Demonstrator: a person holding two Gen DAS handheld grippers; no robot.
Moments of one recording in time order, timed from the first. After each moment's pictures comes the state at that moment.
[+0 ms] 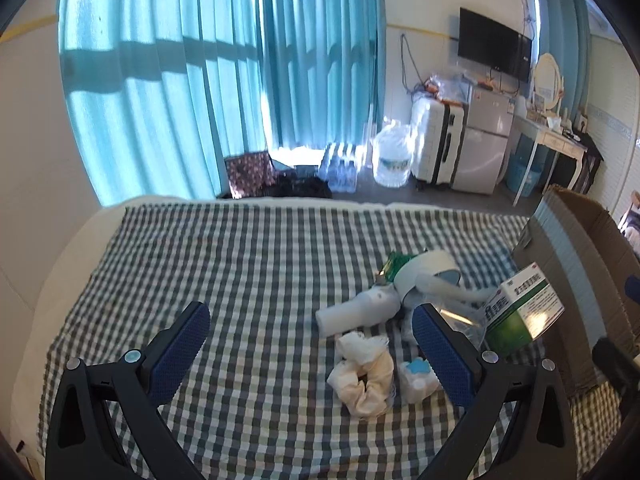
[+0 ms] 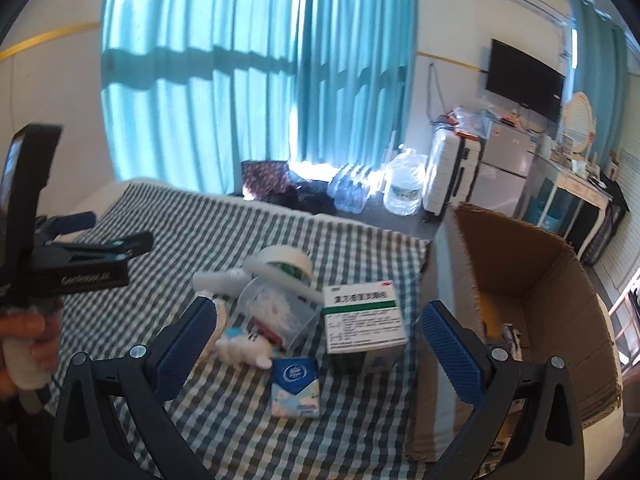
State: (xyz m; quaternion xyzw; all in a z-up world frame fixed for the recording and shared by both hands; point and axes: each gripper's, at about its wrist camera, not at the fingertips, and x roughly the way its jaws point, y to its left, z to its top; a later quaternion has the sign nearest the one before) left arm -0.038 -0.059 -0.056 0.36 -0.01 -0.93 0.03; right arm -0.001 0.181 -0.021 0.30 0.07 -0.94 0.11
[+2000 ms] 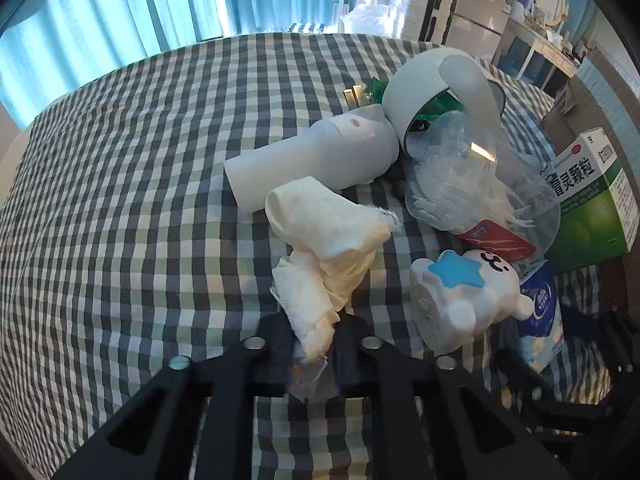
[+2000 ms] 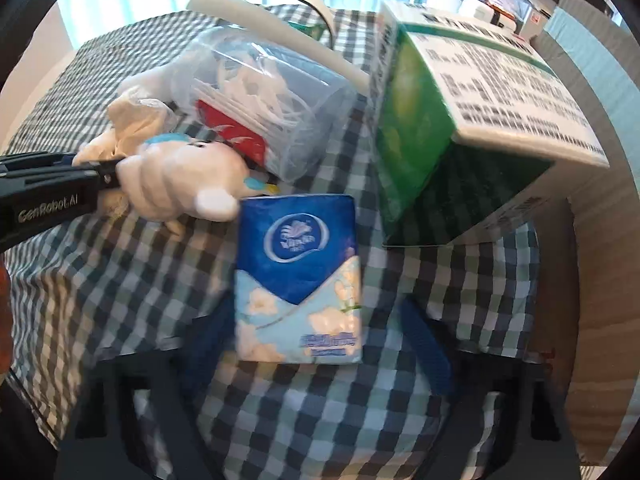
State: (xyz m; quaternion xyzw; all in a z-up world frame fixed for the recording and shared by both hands) left arm -0.083 -0.030 -0.190 0.54 0.00 -0.84 -0.04; right arm -0.054 0.166 -0.189 0.53 0.10 -0.83 0.09
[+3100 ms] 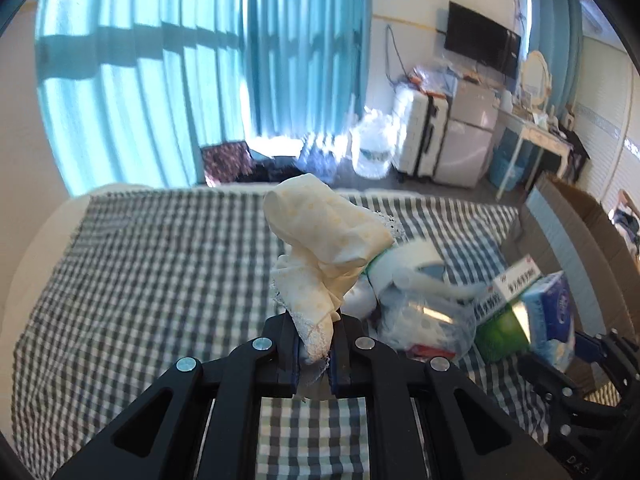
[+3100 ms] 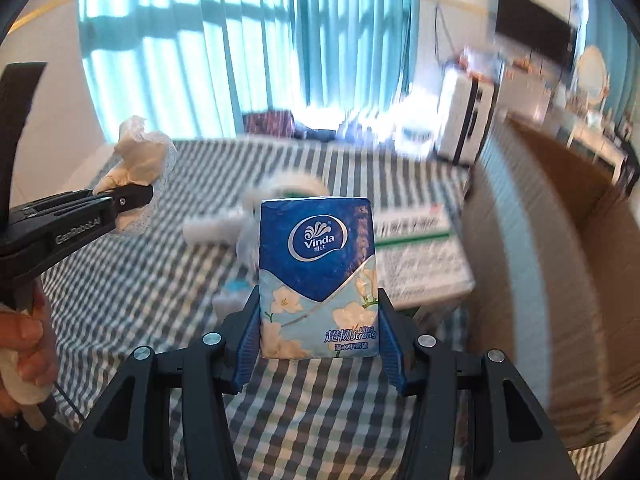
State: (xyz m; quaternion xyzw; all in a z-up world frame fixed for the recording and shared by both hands) left arm -0.046 -0.094 -0.045 0.35 0.01 -0.94 -0.01; right arm -0.031 0.183 -0.078 0.37 0.05 -0.92 0.11
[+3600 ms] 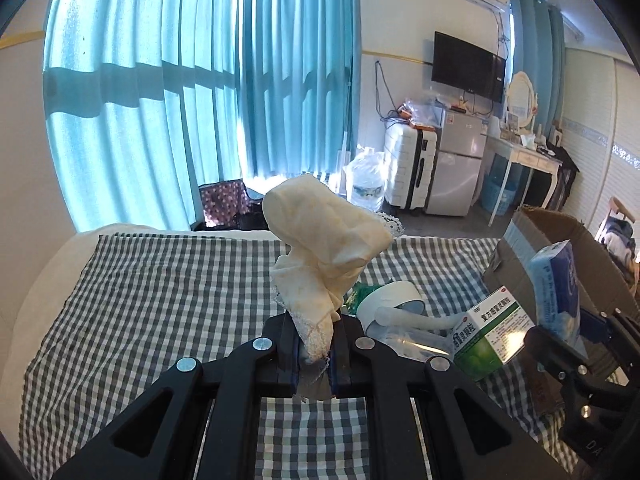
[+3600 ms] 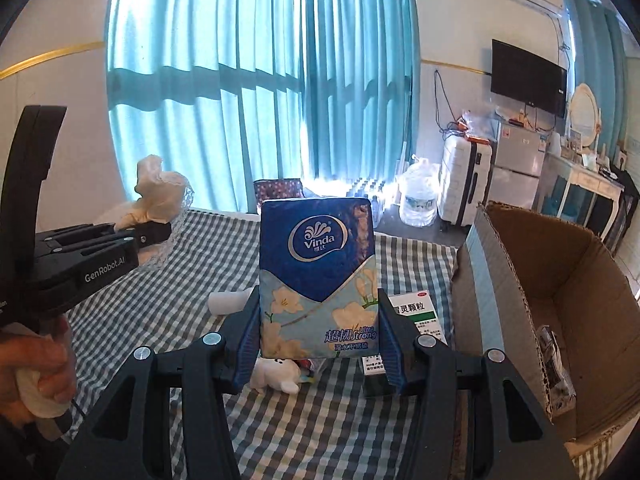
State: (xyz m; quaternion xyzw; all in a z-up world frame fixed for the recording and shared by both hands) left arm -0.022 -0.086 -0.019 0.29 0.00 -0.96 -0.03; right arm -0.016 0.162 -0.033 0.27 0.03 -0.95 0.13
